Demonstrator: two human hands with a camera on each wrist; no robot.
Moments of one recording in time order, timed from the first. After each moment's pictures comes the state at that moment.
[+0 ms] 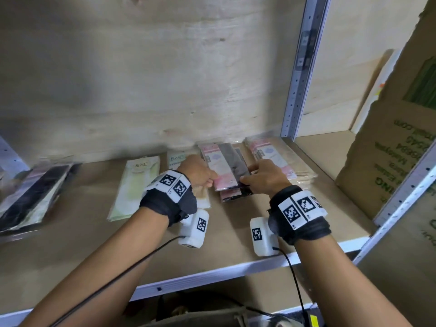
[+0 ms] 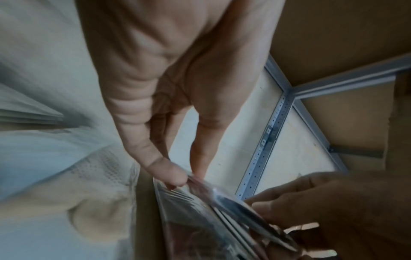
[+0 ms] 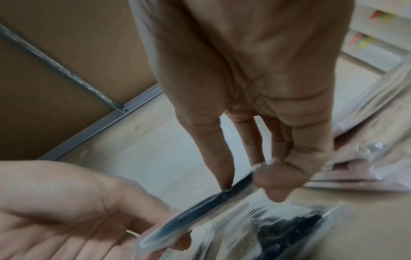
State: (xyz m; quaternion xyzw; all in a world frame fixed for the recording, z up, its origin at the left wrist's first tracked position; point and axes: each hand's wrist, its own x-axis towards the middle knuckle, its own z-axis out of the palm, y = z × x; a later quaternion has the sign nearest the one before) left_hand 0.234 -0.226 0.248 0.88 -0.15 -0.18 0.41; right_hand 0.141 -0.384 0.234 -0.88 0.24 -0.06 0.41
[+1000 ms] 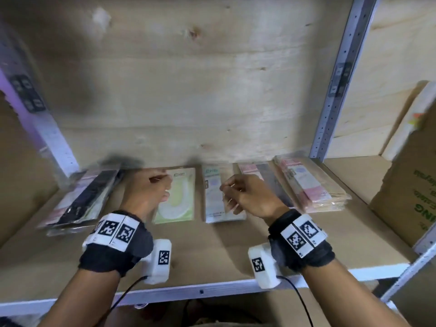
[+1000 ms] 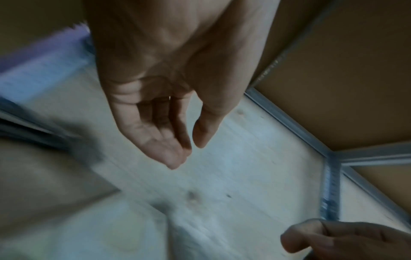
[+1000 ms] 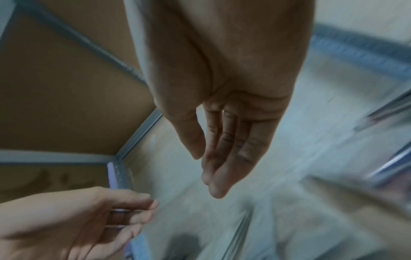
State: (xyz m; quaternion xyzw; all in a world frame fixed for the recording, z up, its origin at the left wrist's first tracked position) left_hand 0.235 -0.041 0.251 0.81 -0.03 0.04 0.58; right_hand 0.140 -0.275 0.264 -0.83 0.04 -0.04 0.55
